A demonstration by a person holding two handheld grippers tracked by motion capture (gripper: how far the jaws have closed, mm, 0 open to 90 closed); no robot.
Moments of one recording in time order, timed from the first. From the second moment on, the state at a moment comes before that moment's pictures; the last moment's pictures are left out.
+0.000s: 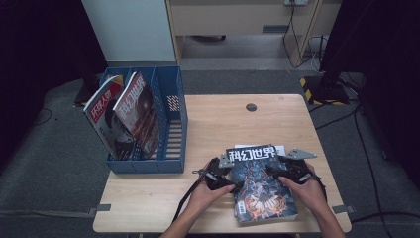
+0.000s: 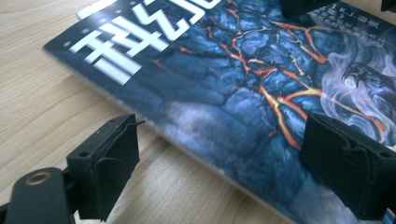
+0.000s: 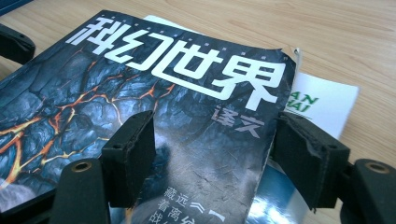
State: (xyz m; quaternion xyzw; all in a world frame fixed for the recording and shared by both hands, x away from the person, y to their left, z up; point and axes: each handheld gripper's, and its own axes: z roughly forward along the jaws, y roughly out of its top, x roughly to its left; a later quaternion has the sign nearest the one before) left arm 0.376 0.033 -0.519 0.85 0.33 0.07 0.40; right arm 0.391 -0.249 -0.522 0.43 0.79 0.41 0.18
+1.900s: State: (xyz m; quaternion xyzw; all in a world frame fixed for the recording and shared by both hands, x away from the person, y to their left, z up) left arm 0.453 0.003 -0.495 0.79 0.42 -0.06 0.44; right arm 0.391 -0.251 -0.522 0.44 0.78 0.41 0.16
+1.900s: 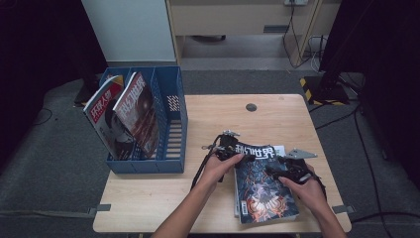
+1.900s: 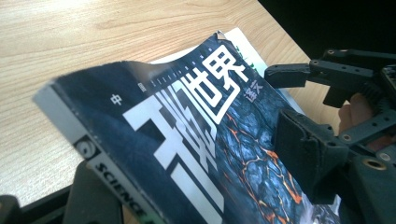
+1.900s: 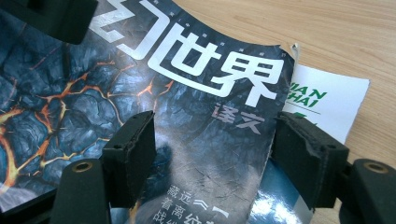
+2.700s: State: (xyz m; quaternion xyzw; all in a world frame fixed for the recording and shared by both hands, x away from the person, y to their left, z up) left arm 0.460 -0.006 -0.493 0.78 0.43 -0.07 0.45; right arm 0.393 -0.250 -0.525 0.45 0.77 0.42 0.15
